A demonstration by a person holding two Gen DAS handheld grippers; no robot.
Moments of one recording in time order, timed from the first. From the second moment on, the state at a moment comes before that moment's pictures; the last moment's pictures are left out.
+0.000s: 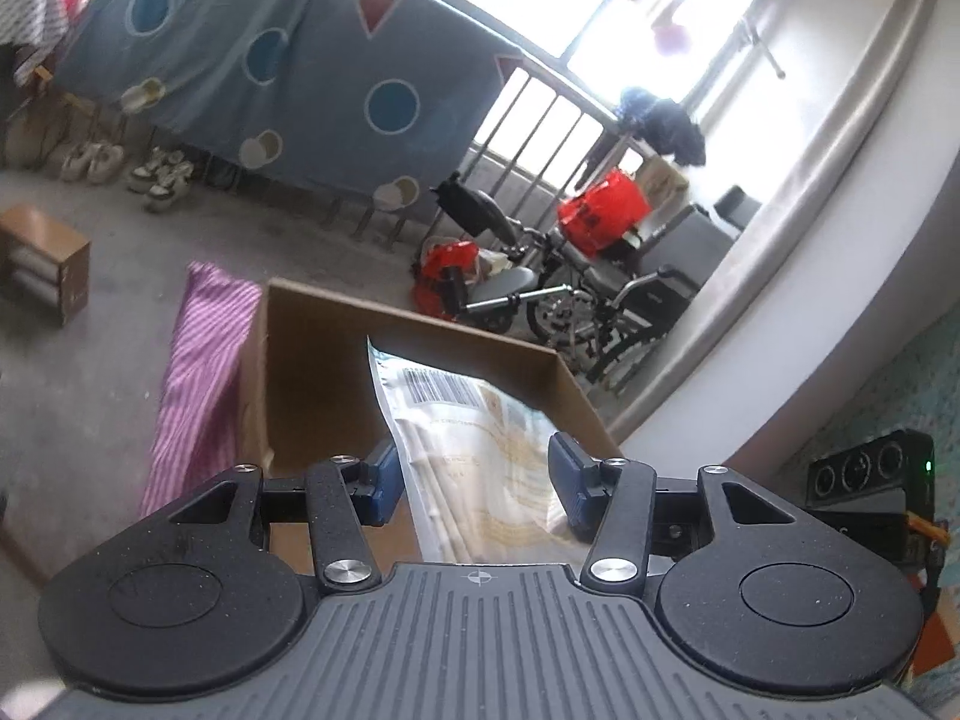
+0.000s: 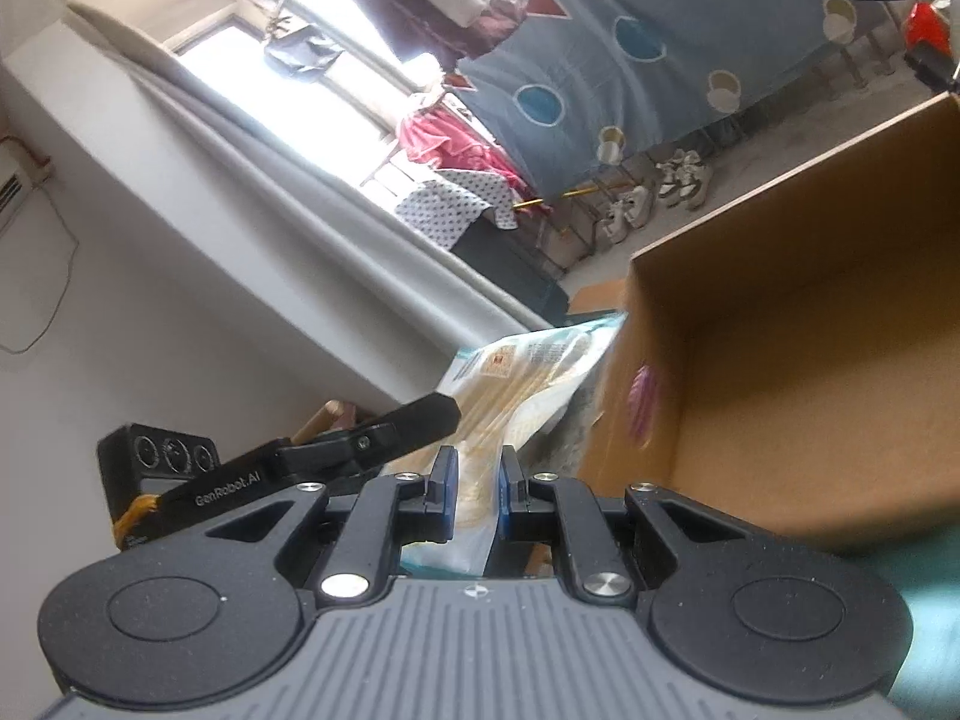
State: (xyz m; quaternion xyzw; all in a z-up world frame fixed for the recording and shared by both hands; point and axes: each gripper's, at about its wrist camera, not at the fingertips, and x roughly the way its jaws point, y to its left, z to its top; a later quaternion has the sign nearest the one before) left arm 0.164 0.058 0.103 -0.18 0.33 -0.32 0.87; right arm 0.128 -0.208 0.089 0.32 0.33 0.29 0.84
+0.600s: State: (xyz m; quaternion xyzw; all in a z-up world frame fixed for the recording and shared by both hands) left arm 0.300 -0.034 0.042 -0.06 0.40 -0.25 0.88; right arm 0.320 -0.243 0.001 0.32 0.47 0.22 0.80
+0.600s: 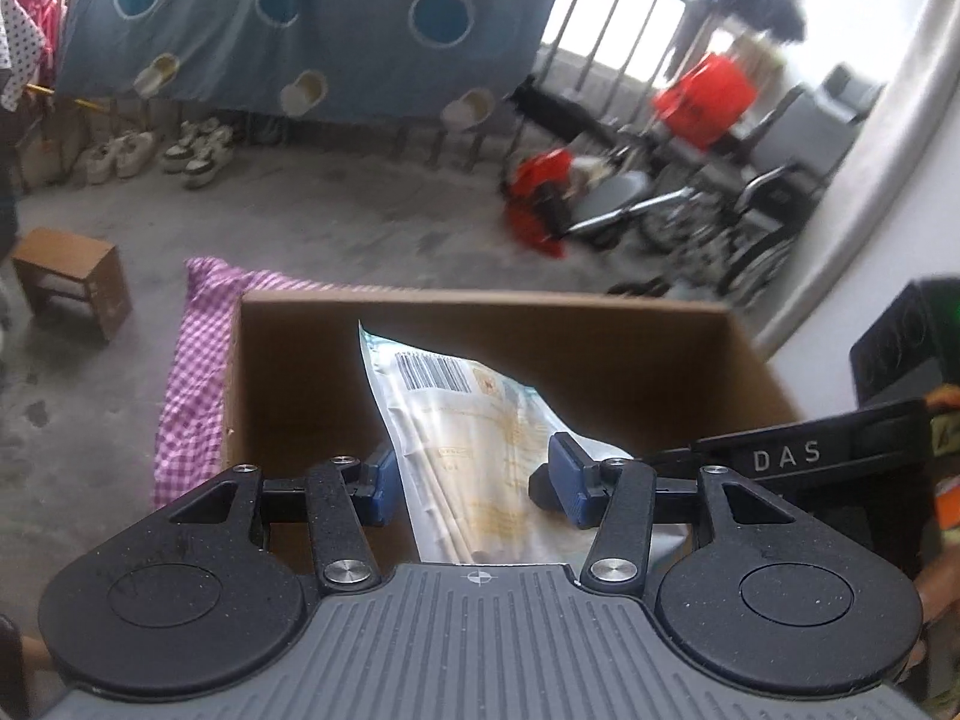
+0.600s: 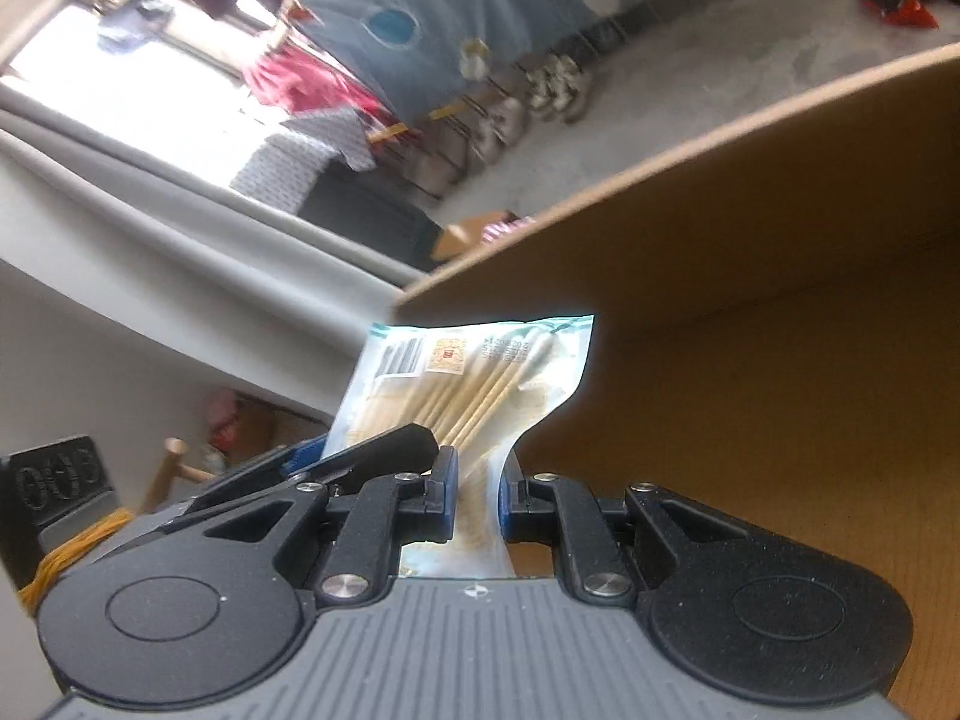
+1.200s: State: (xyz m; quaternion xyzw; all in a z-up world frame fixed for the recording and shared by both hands) left arm 0.286 -0.011 0.068 -0.06 0.37 -0.24 0.90; right arm 0.373 -0.200 -0.084 0.31 0.58 0.13 0.74
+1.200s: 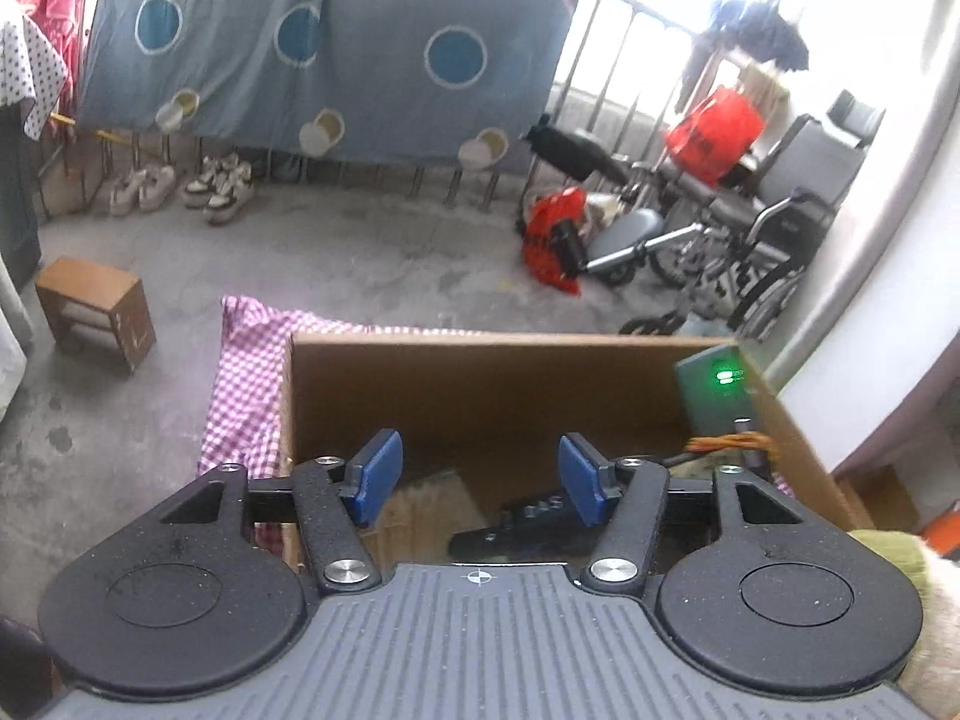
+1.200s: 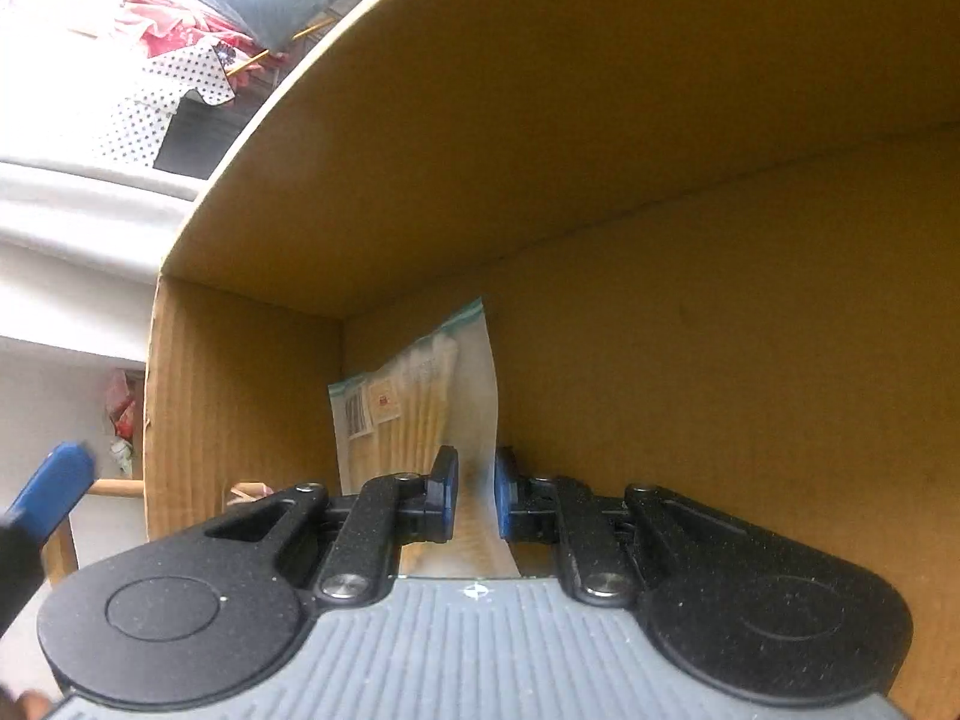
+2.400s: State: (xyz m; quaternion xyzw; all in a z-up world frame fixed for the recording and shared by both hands) left arm 0.129 0.132 0.012 -0.12 0.38 -0.13 0.91; right arm 0.324 -0.106 -0.047 0.13 0.64 0.17 0.74
